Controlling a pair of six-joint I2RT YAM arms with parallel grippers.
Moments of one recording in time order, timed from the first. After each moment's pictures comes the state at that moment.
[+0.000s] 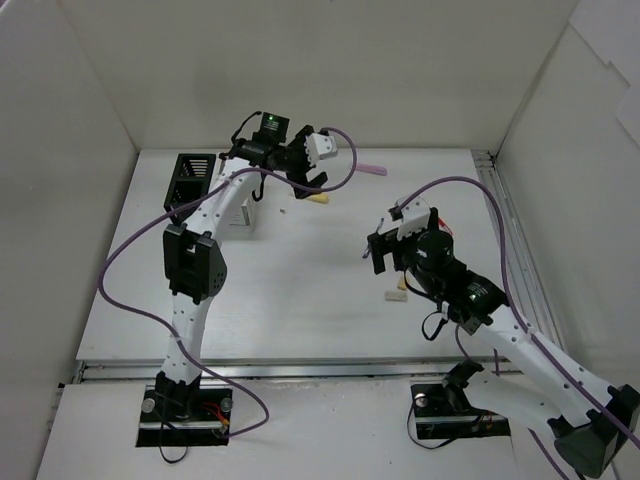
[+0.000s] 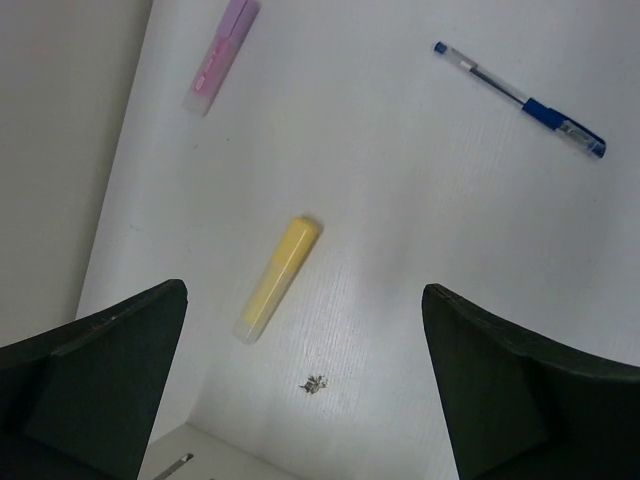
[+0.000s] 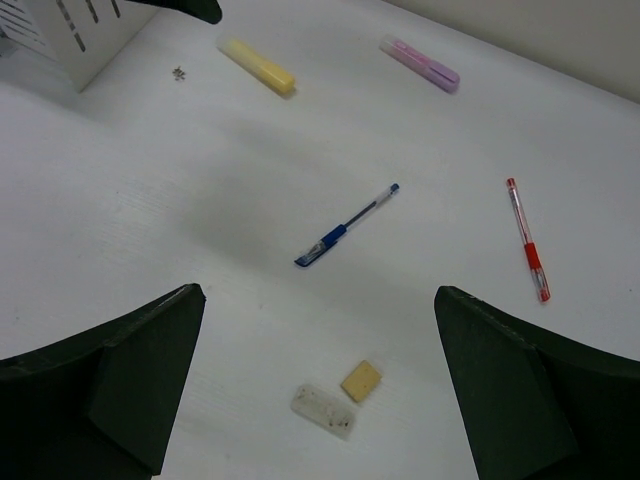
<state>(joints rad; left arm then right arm) -0.40 2.21 2.27 -0.77 0.61 0.78 0.65 0.91 0.81 -0.24 0.30 -0.02</state>
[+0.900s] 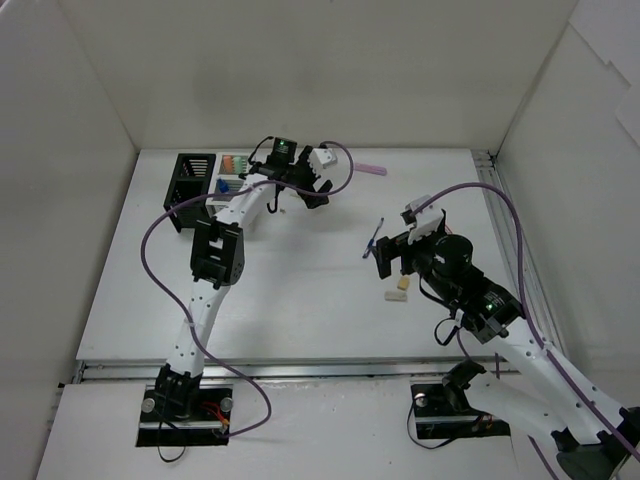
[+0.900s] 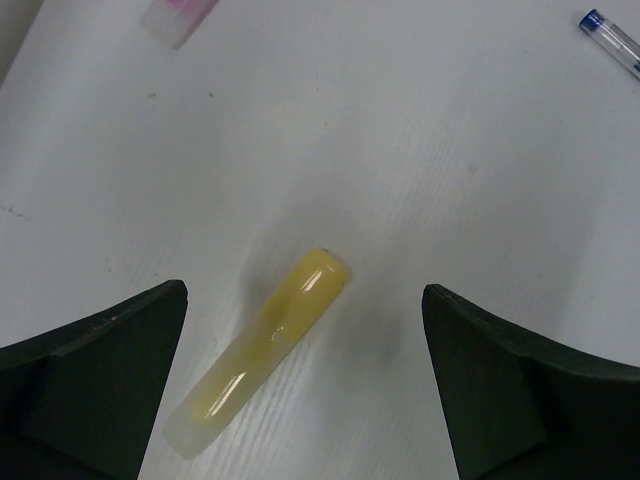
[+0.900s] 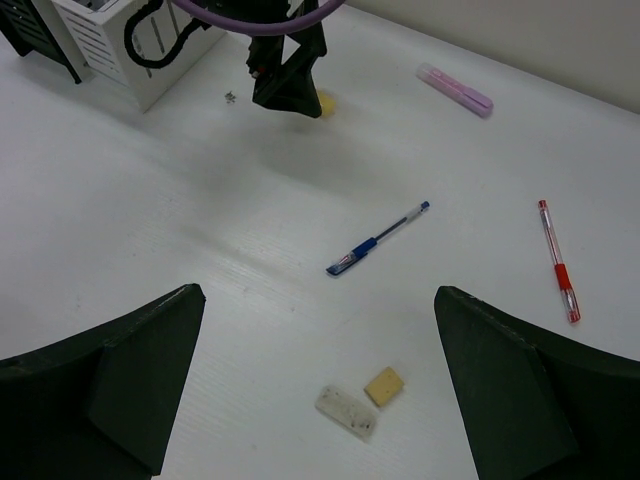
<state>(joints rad) -0.36 2.57 2.37 -0.48 0.63 0.57 0.62 0.80 0.81 -0.27 0.16 0.00</state>
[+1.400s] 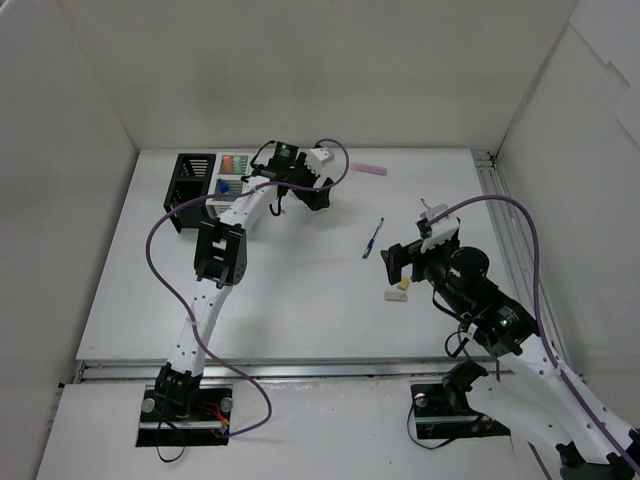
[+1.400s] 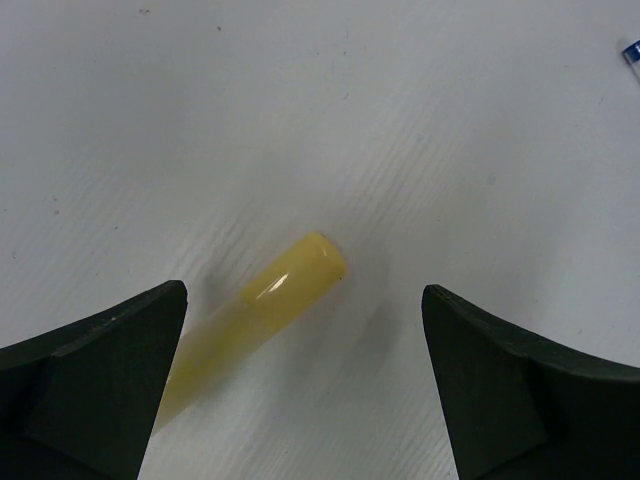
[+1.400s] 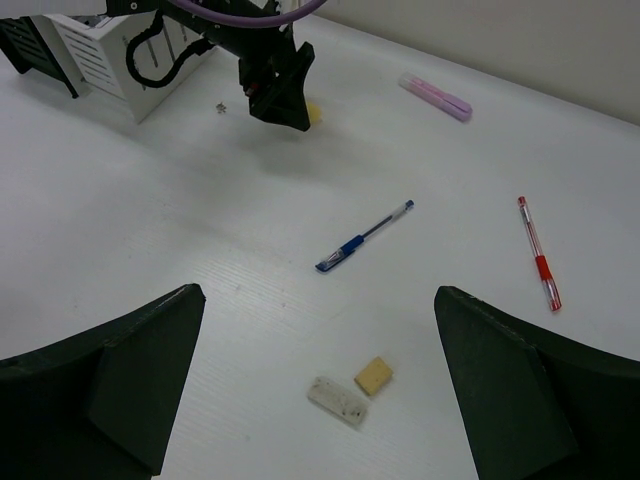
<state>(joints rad) -0.36 2.65 2.44 -0.51 0.57 0.34 0.61 0.70 0.77 -0.30 0.17 0.00</state>
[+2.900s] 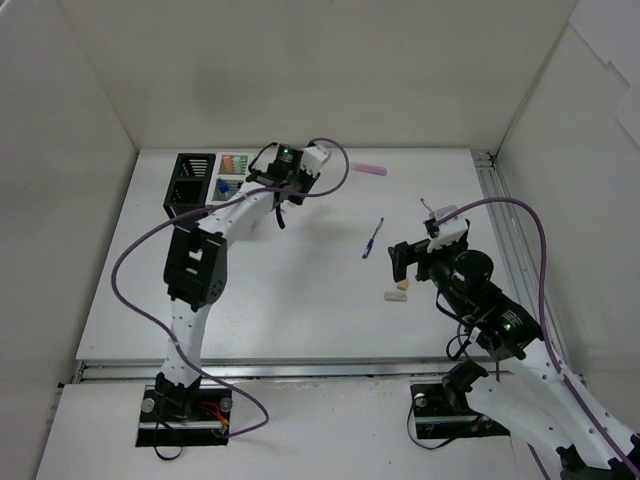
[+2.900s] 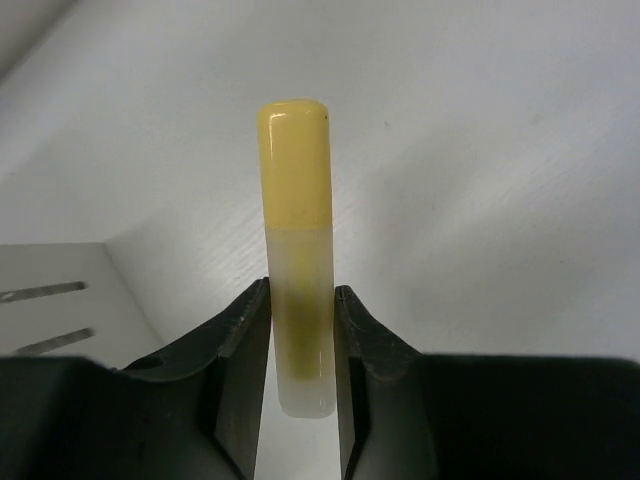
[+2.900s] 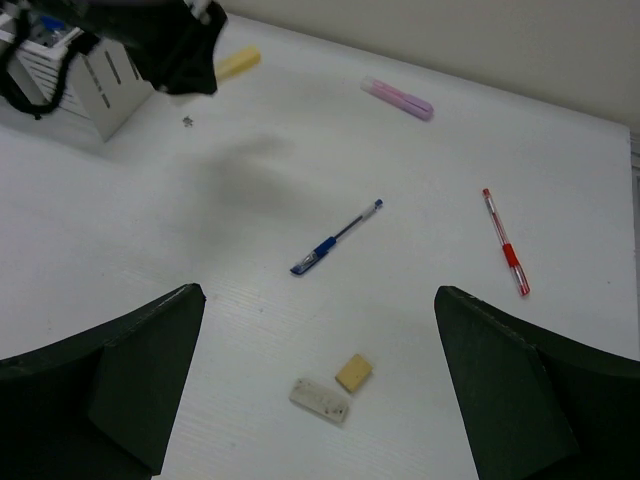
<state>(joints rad) -0.46 2.23 1.93 -0.46 0.05 0.27 0.61 0.65 0.76 -0.31 0.25 0.01</state>
